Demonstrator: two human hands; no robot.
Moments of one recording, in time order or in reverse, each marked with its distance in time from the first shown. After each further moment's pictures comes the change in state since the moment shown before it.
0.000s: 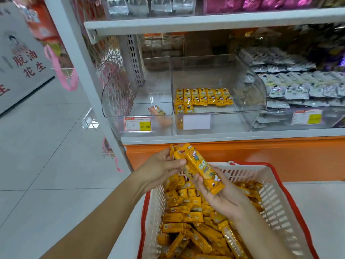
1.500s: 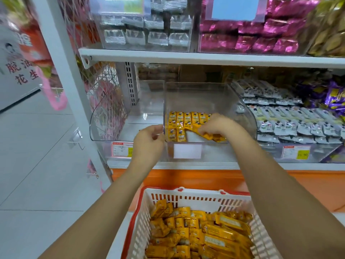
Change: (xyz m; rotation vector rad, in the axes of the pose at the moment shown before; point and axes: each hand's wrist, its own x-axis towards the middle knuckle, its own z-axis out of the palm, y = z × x) left_hand 0.050 0.090 0.018 0.676 0.700 0.433; right_hand 0.067 -0.136 0.176 -2.306 0.785 -0.276
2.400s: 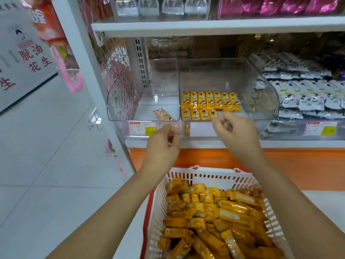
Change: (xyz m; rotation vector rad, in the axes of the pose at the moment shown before) left_hand -0.053 -0.027 -0.013 0.126 -0.054 0.171; right_hand -0.071 0.035 0.080 0.465 0.542 -0.546
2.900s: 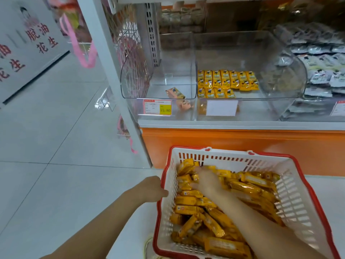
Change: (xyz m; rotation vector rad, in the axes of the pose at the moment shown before) left_hand -0.082 -0.117 -0.016 0.592 -0.917 -0.592; right_hand -0.132 0.076 0.172 -0.356 -0.806 0.296
